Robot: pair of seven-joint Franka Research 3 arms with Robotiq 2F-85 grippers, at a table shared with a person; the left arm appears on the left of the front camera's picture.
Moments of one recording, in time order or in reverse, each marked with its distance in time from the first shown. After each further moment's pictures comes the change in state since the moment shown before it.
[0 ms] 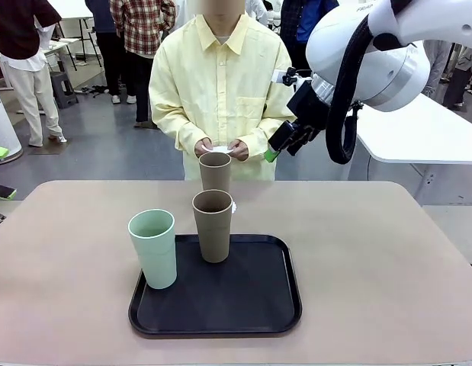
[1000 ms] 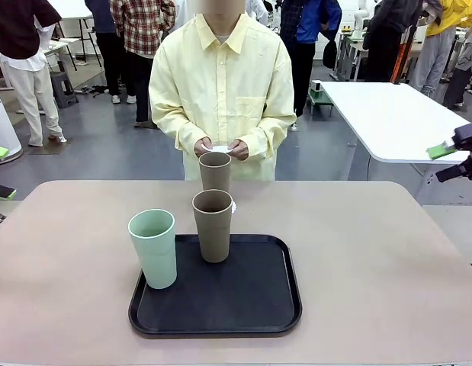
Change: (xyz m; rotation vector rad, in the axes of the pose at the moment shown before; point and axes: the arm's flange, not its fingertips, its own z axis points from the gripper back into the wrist) left arm 0.000 0.000 0.000 0.002 0.000 0.000; right arm -0.261 -0.165 0.161 0.411 -0.309 -0.547
